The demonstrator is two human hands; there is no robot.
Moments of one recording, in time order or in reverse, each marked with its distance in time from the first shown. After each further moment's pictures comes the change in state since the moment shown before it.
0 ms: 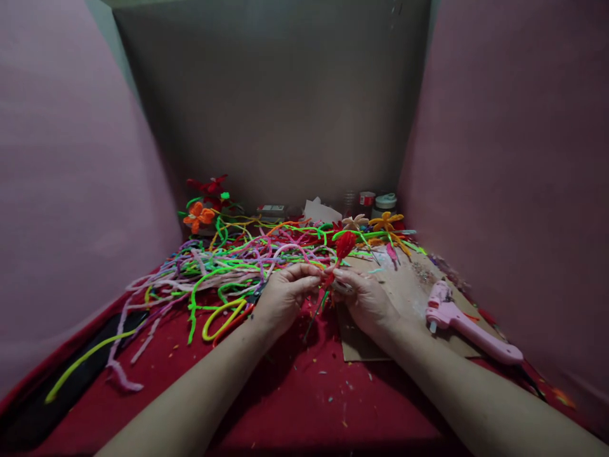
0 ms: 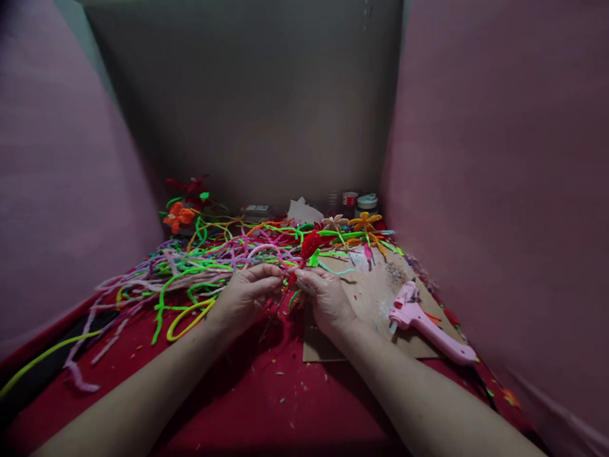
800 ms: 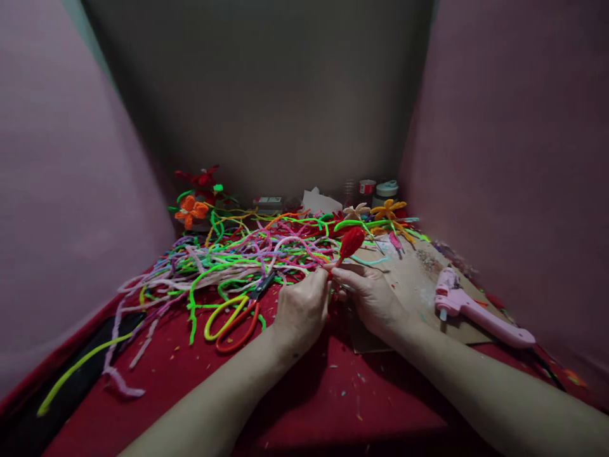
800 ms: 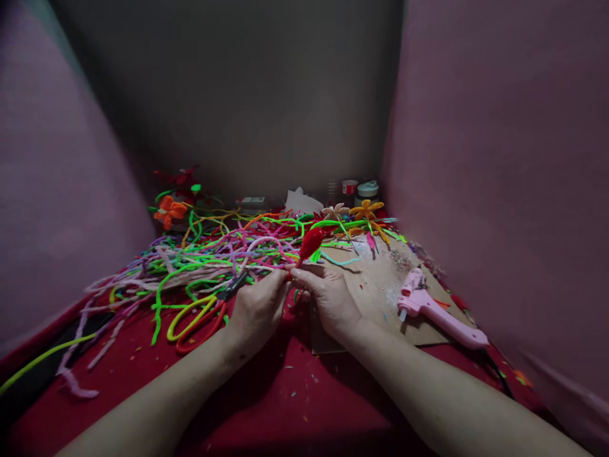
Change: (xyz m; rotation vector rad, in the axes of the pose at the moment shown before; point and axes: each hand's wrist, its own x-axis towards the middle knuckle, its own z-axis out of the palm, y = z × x) left_hand -0.014 -0.022 -0.004 0.921 0.022 0.478; right_hand -0.016 0.003 0.011 -0.135 -0.048 -0.051
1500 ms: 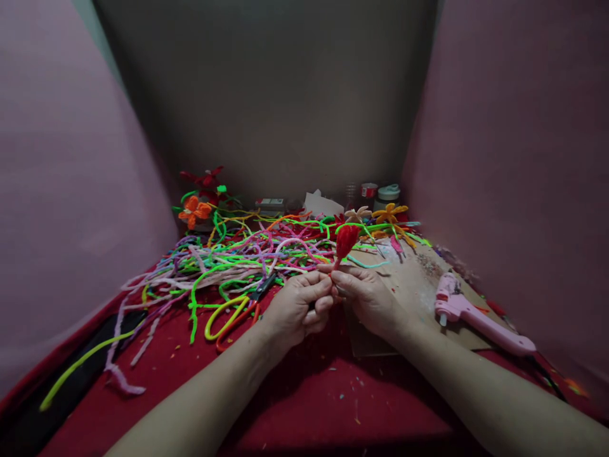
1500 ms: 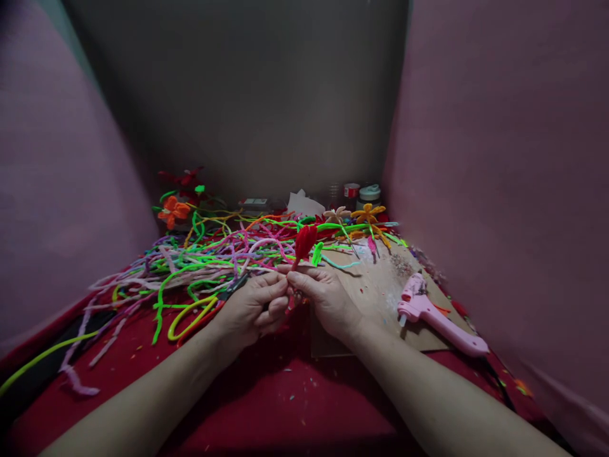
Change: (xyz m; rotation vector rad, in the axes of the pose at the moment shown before) left_hand 0.009 0.005 -0.009 -1.072 -0.422 -0.574; right_hand 0.006 0.000 -0.009 -0.070 -0.176 -0.004
